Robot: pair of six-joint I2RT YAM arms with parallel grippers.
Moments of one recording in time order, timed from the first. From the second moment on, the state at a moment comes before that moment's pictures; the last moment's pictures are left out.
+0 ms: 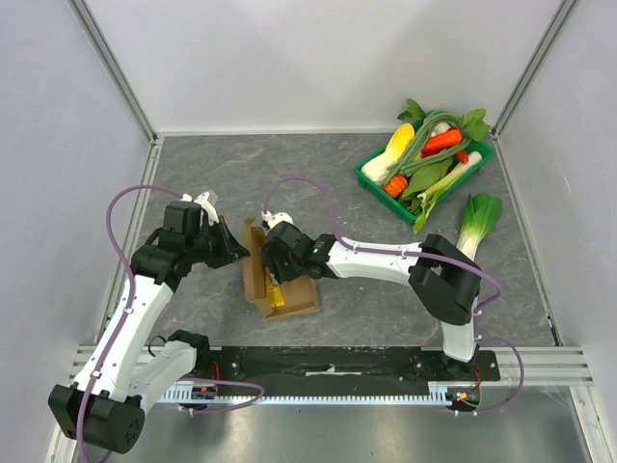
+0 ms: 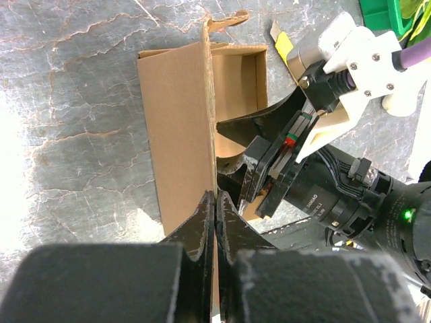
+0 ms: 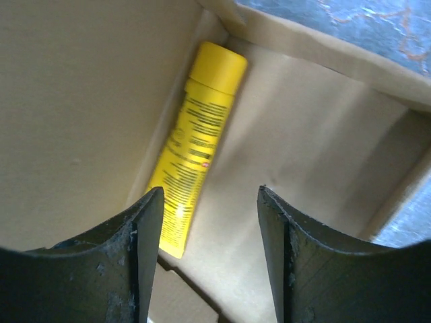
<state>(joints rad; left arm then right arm) -0.23 0.89 0.88 -0.77 0.30 -0.56 1.07 1.91 1.34 -0.33 0.15 0.52</state>
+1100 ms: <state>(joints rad) -0.22 0.83 0.89 -0.89 0.29 -0.56 1.08 2.05 1.36 -0.16 0.07 0.61</state>
